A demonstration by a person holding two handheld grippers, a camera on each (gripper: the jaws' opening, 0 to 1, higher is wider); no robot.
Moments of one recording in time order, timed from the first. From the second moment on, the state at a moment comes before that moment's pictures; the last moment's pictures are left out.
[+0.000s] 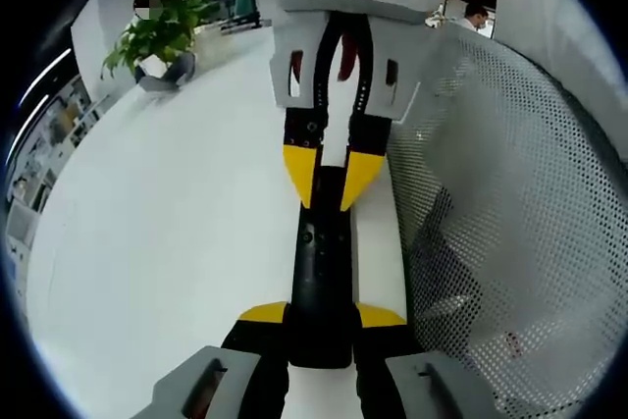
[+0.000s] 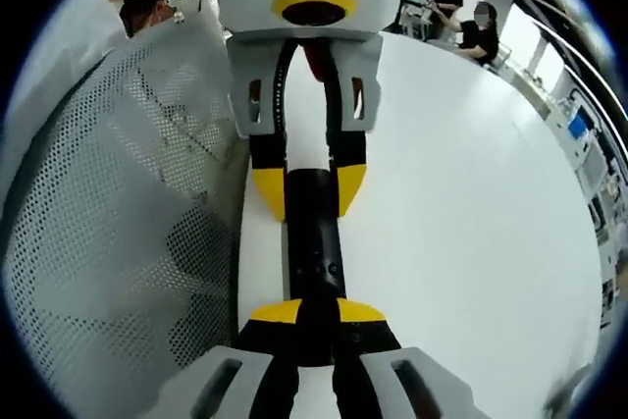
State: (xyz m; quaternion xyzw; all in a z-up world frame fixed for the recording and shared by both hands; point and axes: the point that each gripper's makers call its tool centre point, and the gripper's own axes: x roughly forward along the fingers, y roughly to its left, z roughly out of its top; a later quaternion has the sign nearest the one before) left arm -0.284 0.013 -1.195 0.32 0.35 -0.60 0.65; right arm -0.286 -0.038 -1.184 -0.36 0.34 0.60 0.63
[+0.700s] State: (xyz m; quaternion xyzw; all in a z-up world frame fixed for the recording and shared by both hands) left arm -0.286 0.014 -1.195 0.32 0.35 -0.60 0.65; right arm -0.286 -0.031 -1.184 -0.35 0.35 0.59 0.64
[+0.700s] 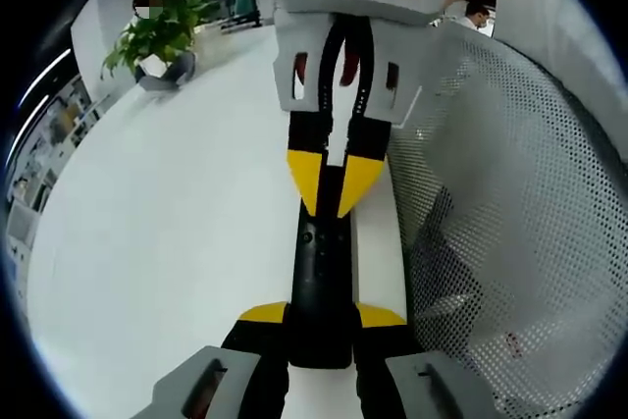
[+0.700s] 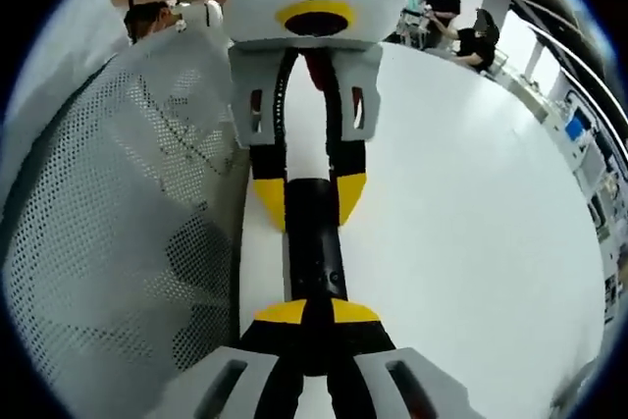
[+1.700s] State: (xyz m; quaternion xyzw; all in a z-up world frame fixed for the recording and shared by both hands) left arm -0.285 0.013 -1.195 0.31 0.35 -0.60 0.65; right arm -0.284 -0.029 -1.183 -0.36 0.33 0.60 0.64
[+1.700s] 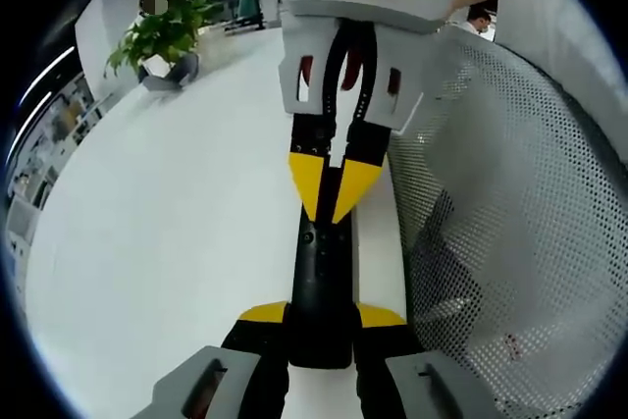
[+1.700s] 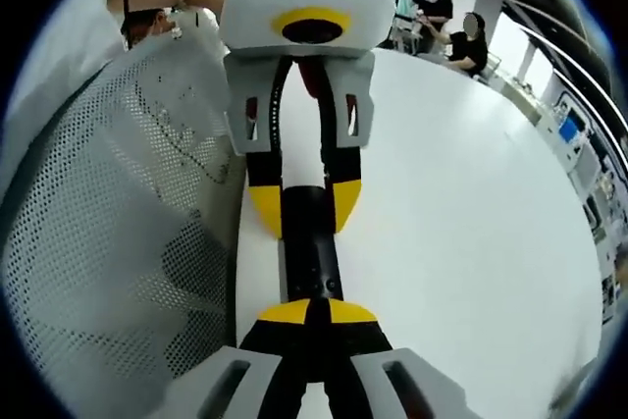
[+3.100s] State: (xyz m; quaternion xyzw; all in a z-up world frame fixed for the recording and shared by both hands) left arm -0.285 0.013 -1.195 0.30 0.34 -0.60 0.66; right arm -0.283 -0.034 -1.185 -0.35 0.38 0.59 0.62
